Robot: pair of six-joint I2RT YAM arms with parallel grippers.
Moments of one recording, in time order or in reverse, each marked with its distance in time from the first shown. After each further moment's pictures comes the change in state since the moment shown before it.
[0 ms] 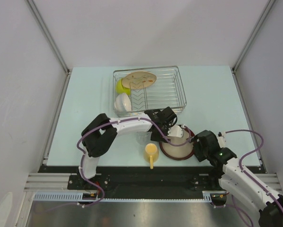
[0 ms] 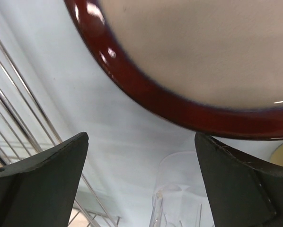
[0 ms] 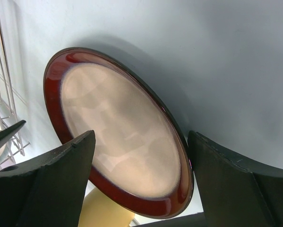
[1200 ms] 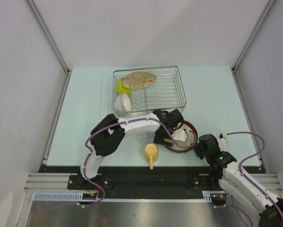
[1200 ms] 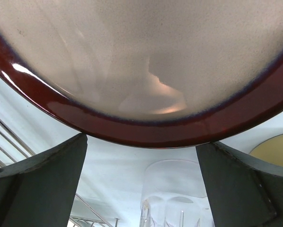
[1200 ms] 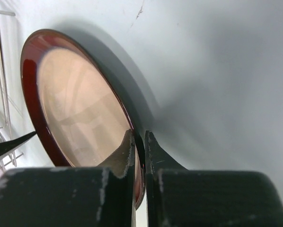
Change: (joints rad) left arm -0.050 0.120 0.172 -0.183 0.040 -0.004; right arm -0.011 -0.036 -0.090 0.099 0.052 -0.040
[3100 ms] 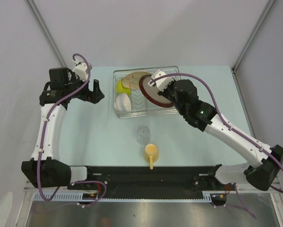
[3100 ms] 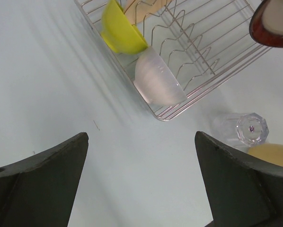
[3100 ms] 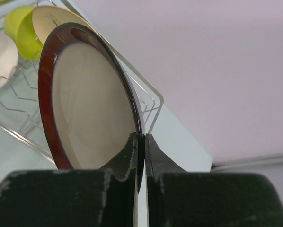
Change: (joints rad) left arm 1.105 -0.826 -0.200 -0.017 0.566 -0.551; right arm 0.349 0.648 1.127 0.216 0.171 -1.997
